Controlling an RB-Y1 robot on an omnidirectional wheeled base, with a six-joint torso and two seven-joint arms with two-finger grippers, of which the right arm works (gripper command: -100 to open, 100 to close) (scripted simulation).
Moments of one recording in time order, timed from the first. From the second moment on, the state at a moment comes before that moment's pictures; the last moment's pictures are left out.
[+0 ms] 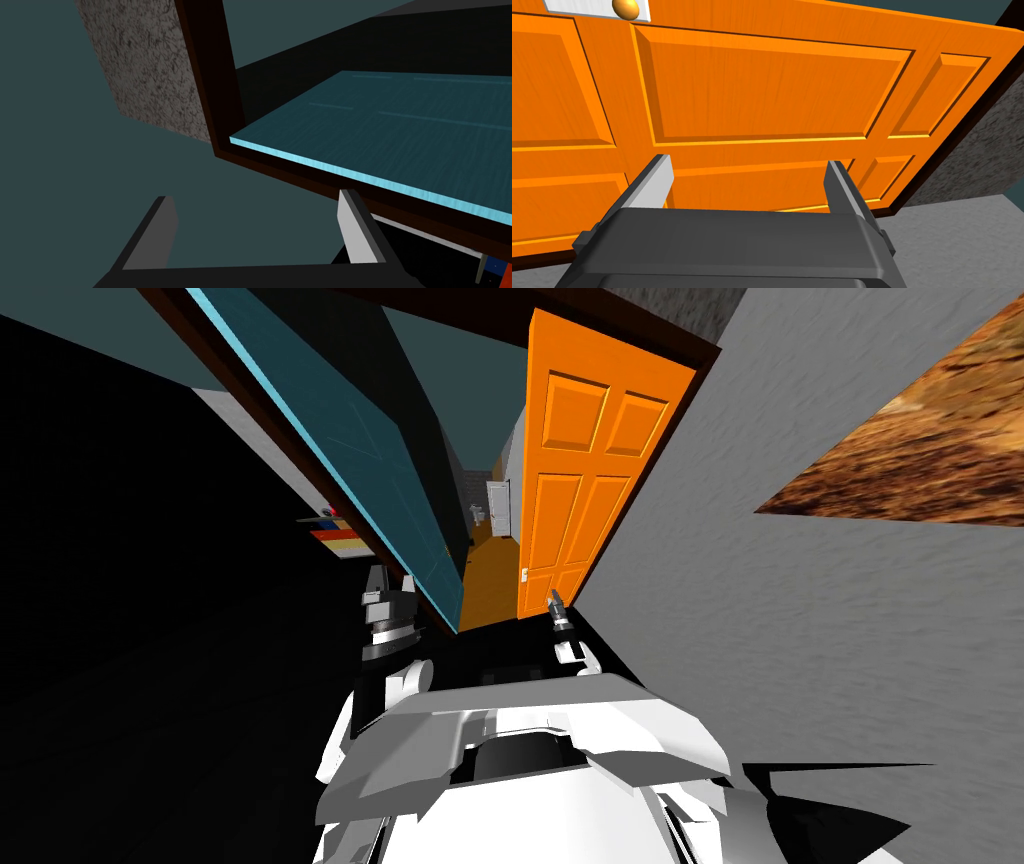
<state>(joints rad) 0.14 -0.08 0.03 -1.35 0.03 -0.61 -0.04</state>
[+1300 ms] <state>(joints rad) 0.03 -0.05 0.06 -1.05 0.01 -0.68 -0.01</state>
